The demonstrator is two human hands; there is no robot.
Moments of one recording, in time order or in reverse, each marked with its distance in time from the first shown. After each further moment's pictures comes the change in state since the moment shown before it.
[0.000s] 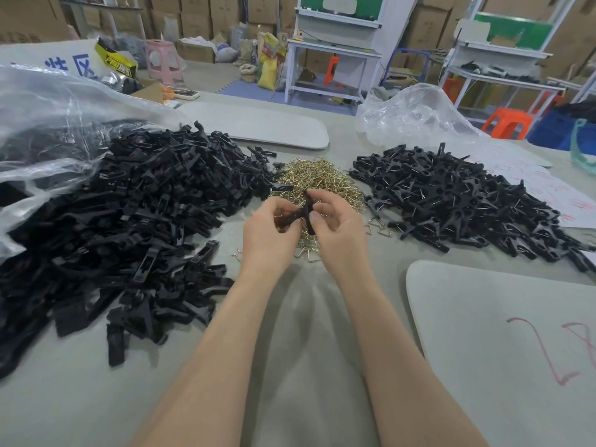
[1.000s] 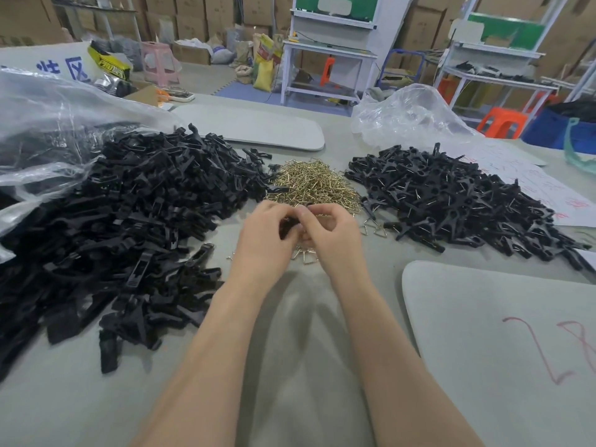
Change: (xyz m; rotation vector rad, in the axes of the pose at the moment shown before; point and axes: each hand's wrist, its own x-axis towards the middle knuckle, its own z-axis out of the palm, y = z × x) left_hand -0.004 0.012 -0.010 0.345 -0.113 0.177; right_hand 0.000 -0.002 0.002 0.047 0.027 0.169
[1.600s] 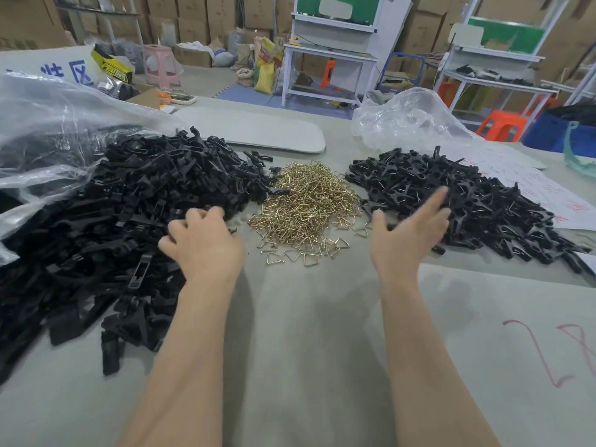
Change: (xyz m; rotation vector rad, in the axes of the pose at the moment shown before) left_hand 0.001 -0.030 -0.032 0.587 0.121 -0.480; right_hand 0.024 0.011 -0.063 -0.511 0.554 0.021
